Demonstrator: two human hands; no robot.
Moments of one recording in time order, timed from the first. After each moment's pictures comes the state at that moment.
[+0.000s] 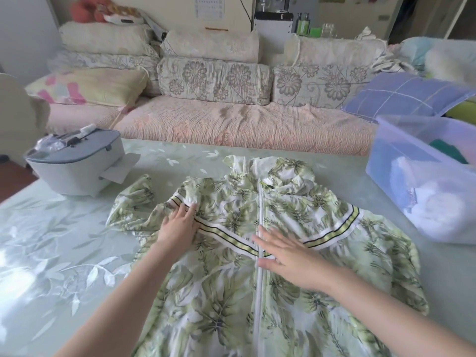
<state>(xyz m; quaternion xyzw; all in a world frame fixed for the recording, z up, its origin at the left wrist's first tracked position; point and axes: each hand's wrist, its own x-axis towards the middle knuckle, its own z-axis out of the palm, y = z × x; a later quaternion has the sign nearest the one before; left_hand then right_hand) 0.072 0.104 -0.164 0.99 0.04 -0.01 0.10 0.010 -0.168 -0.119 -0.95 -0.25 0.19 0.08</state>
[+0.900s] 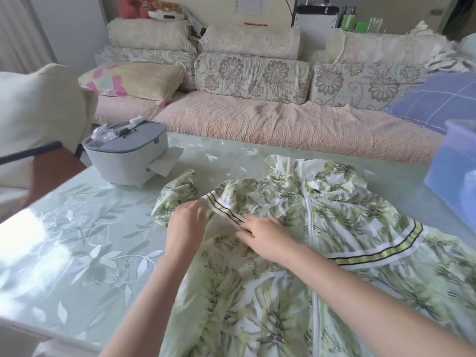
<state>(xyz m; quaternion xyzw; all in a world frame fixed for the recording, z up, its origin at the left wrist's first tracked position) 0.045 0.162 -0.153 0.92 0.09 0.25 0.28 0.060 -0.021 -0.121 -0.95 -0.26 0.10 0.11</state>
